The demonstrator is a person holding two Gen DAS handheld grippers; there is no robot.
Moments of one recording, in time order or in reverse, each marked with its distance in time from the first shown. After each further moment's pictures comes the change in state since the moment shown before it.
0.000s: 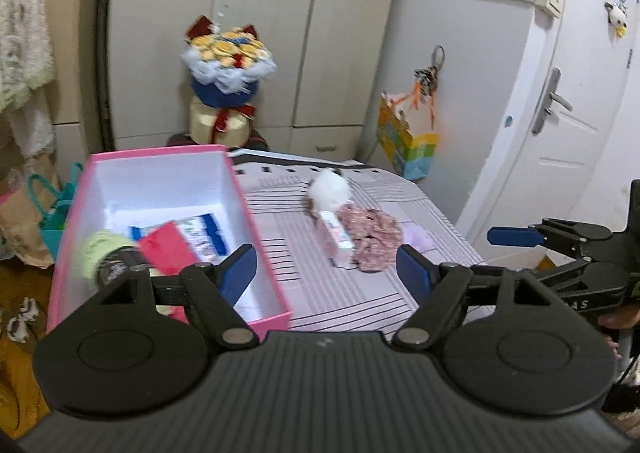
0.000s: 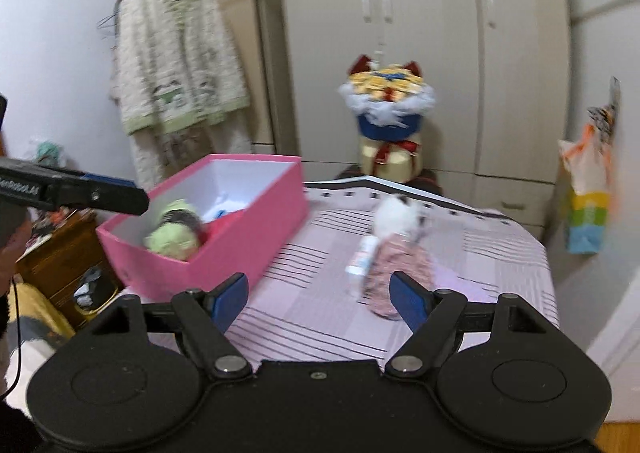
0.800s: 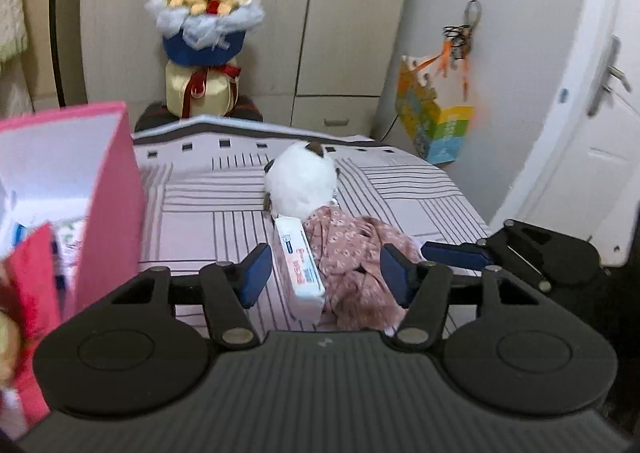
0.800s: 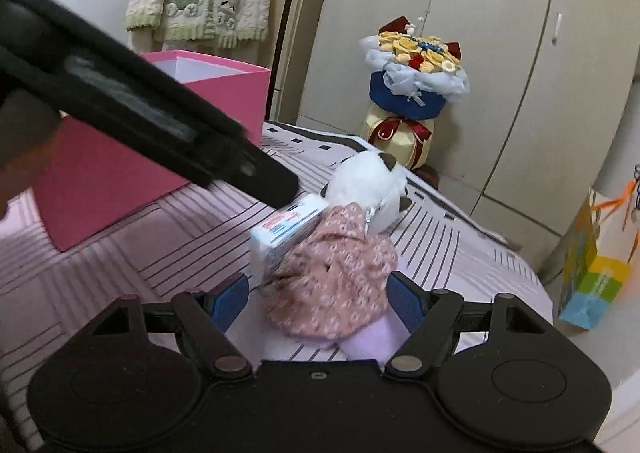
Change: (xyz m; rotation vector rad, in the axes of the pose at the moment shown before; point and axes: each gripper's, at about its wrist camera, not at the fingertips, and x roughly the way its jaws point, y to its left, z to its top) left arm 0.200 -0.044 0.003 -0.064 0.075 0.078; right arm 0.143 -0.055 -0.027 -0.356 0.078 -0.033
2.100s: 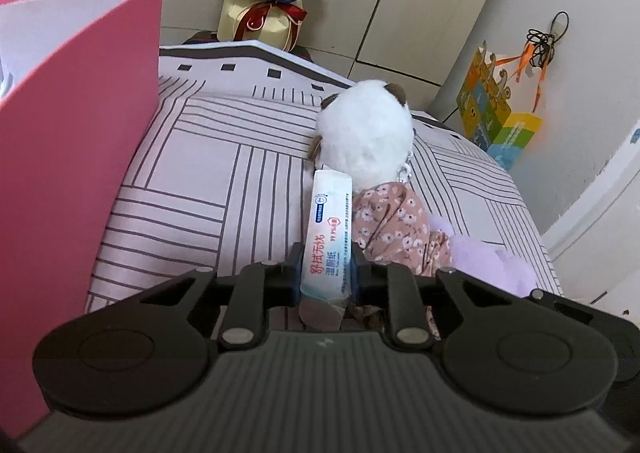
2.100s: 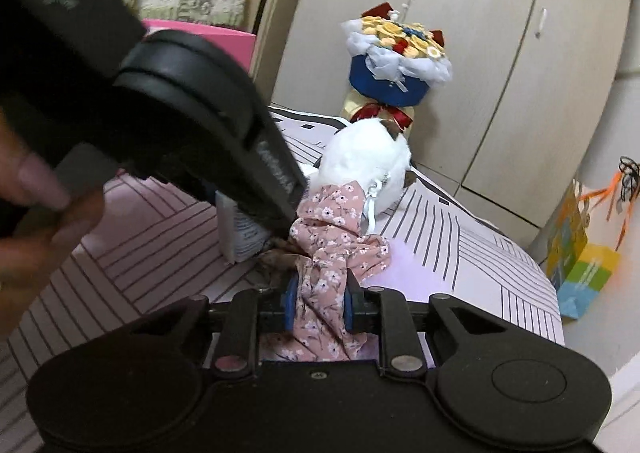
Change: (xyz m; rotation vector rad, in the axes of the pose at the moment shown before) left arm 0.062 0.023 -0.024 -0.228 0.062 0.090; right arm 0.022 0.024 -0.016 0.022 0.017 -0.109
